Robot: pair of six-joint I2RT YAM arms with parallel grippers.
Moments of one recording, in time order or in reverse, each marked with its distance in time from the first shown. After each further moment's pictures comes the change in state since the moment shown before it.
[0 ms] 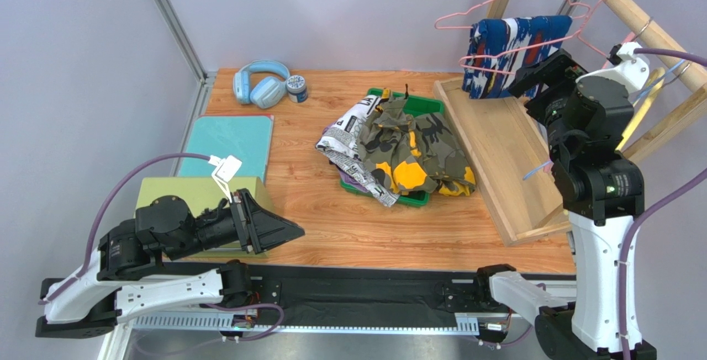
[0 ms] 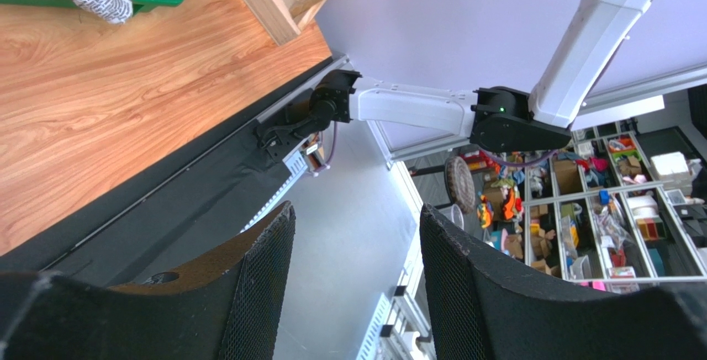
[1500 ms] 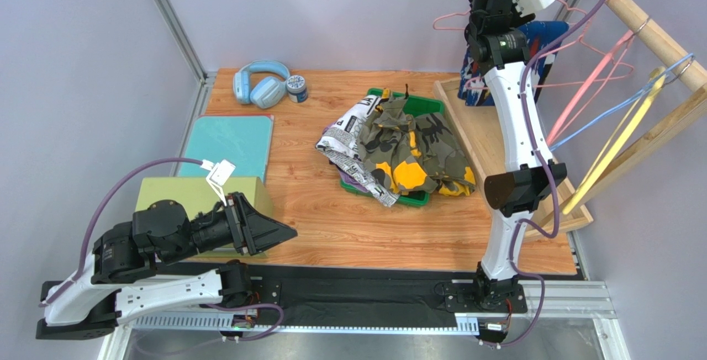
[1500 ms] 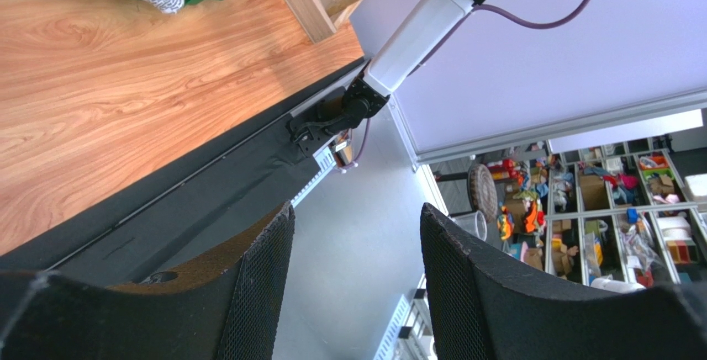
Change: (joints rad) left arm 0.000 -0.041 -0.010 -0.092 -0.054 0.001; right arm 0.052 0.942 0.734 0.225 0.343 0.278
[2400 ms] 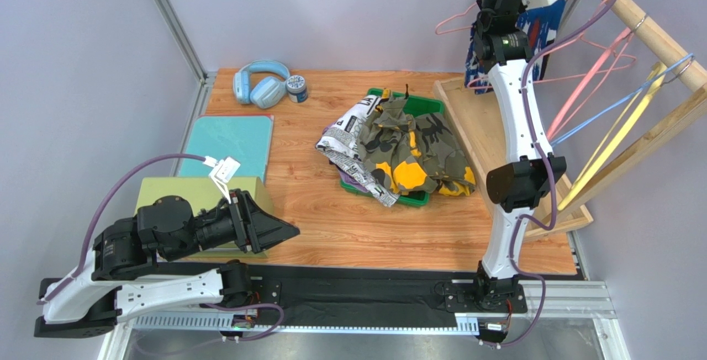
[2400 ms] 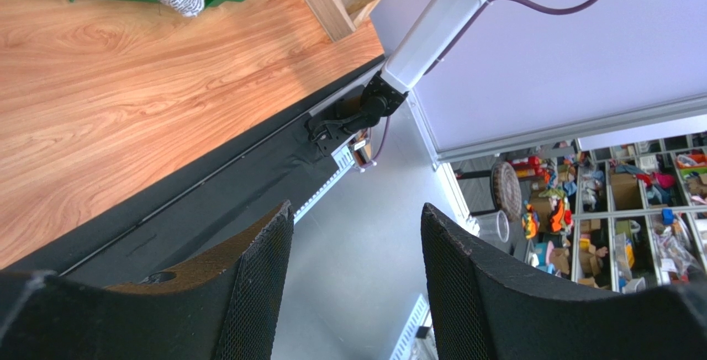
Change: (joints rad) left arm 0.000 0.058 0.049 -0.038 -0.016 0.036; right arm -0.054 0.049 -0.031 0.219 -0.094 0.006
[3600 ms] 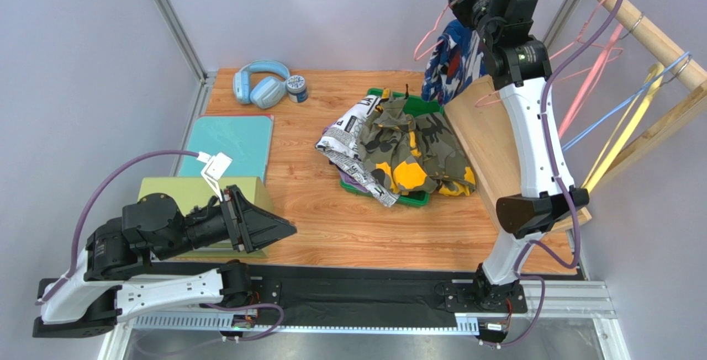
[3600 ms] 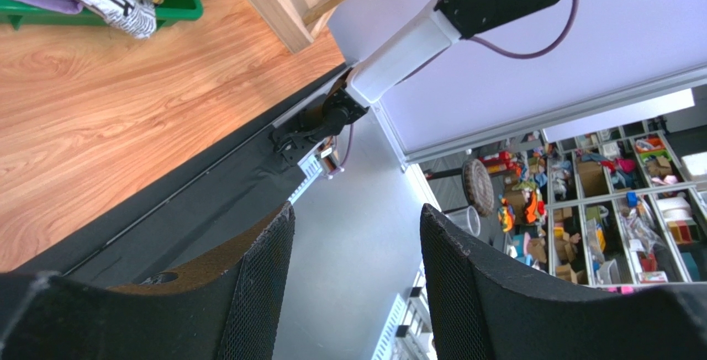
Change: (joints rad) left arm 0.000 0.006 0.043 0.048 0.043 0.013; right arm 0.089 -0.238 -0.099 -0.138 -0.495 -0.005
